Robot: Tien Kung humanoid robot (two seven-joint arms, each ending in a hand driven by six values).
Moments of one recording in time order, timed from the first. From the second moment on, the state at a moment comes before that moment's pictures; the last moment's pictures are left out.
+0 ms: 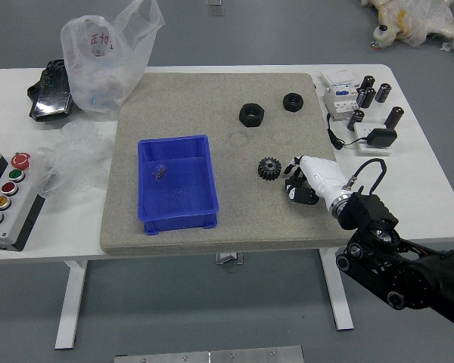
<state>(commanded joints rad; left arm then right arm) -0.18 0.16 -0.93 -0.27 1.34 -0.08 0.23 0.51 -0.29 0.63 1.11 -1.89 -0.27 -0.32</state>
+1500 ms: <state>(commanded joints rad) -0.19 0.16 -0.94 -0.28 1.35 -0.09 0.23 0.78 -0.09 0.36 1.26 -1.84 -0.36 -0.31</state>
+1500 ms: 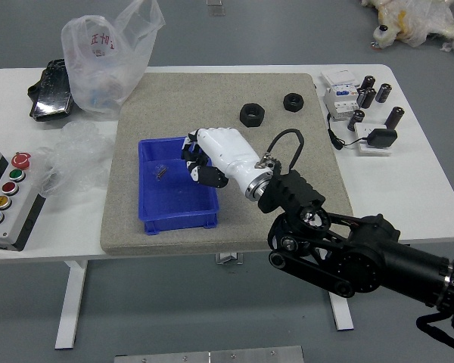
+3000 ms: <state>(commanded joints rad) -0.19 0.16 -0.93 -0.28 1.33 -0.09 0.23 0.76 -0.19 0.44 0.95 -1.80 -0.21 -0.33</state>
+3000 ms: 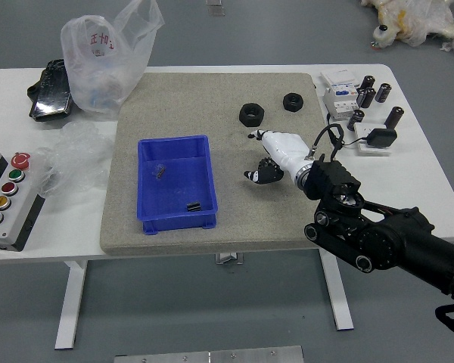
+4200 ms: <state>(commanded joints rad) -0.19 0.16 -0.92 -0.28 1.33 -0.09 0.22 0.77 -0.17 0.40 1.25 -1.94 -0.32 -0.34</state>
